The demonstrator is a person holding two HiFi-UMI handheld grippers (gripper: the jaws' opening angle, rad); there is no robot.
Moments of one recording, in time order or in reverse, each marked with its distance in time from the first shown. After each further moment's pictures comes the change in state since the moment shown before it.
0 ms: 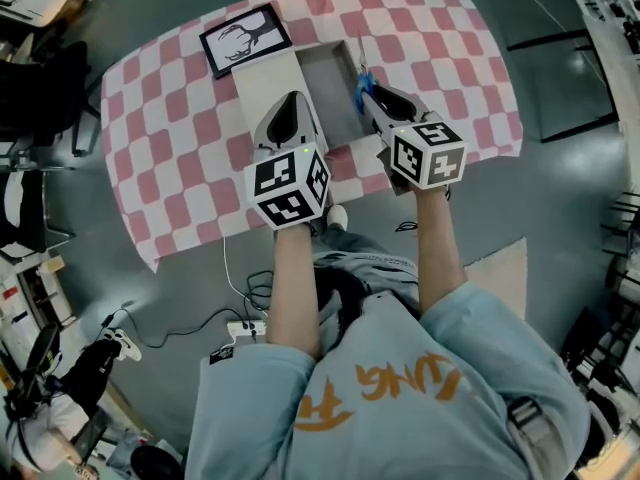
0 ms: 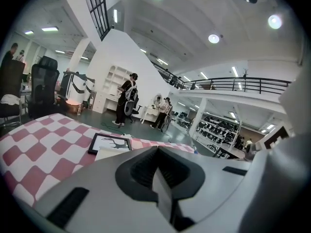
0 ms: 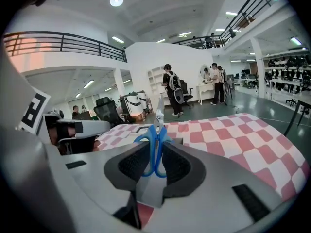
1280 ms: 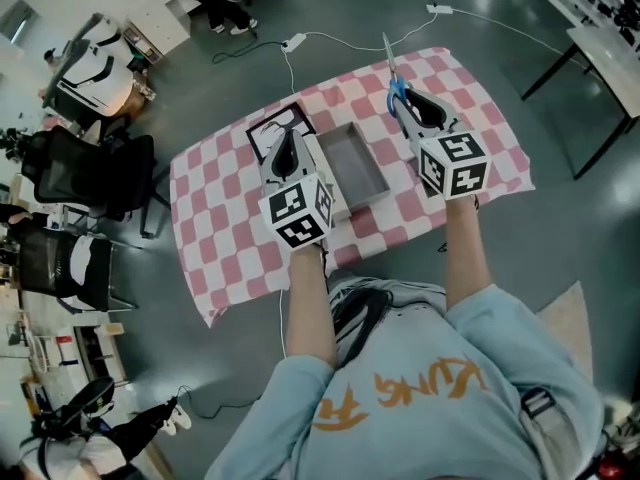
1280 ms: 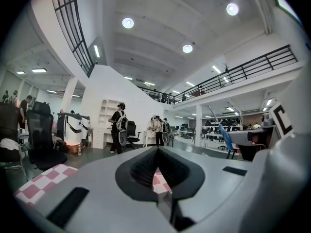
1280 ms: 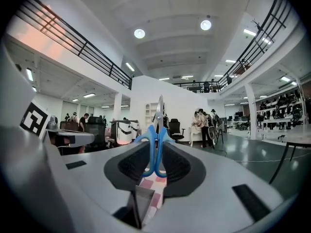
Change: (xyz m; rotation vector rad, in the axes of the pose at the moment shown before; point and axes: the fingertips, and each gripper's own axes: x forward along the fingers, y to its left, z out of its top) left arm -0.048 -0.046 0.109 0.276 -0.269 0.059; right arm -0.123 -0.026 0.145 -0.200 -0.437 -0.125
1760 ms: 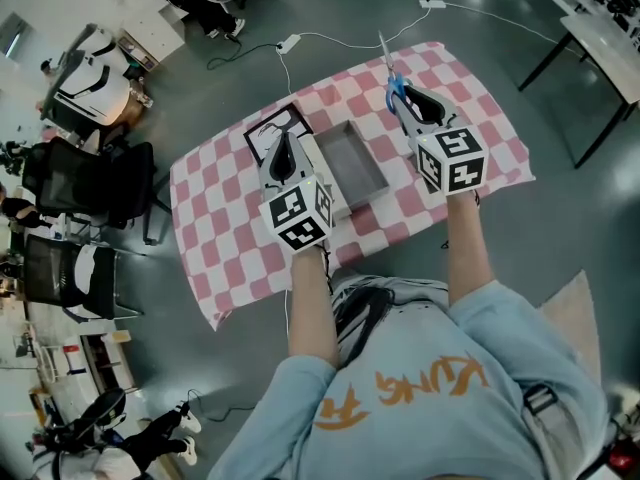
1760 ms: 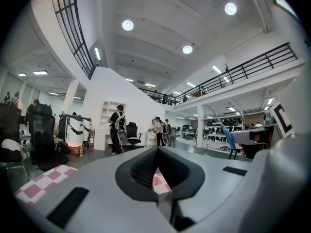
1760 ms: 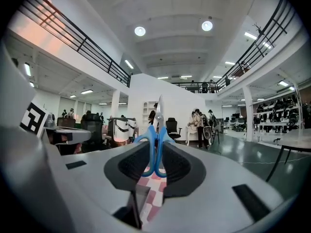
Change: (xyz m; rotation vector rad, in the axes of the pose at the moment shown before) left arm -0.001 0.002 -0.004 0.010 -0.019 0.018; right arm -0.004 -0.007 -0.004 -0.026 0.015 -0.041
